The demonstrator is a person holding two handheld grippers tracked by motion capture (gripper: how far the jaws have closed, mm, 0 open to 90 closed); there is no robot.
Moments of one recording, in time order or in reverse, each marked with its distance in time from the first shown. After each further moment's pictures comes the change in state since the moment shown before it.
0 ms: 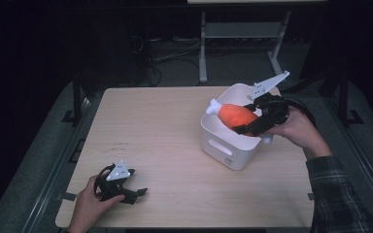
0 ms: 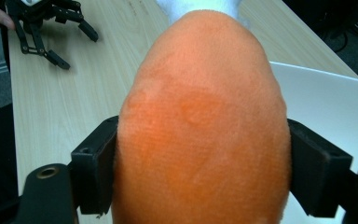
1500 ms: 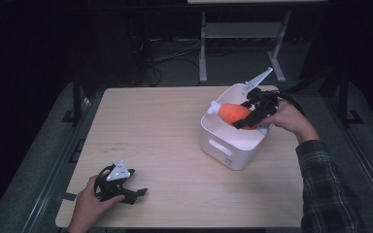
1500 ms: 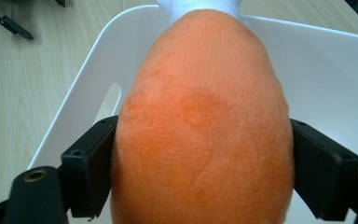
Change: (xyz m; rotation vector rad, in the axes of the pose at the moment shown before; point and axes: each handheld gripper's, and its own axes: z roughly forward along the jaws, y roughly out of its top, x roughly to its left) left arm 0.000 0.000 0.000 0.008 0.001 0.004; right arm -0.060 -0.011 0.046 0.112 0.062 0.015
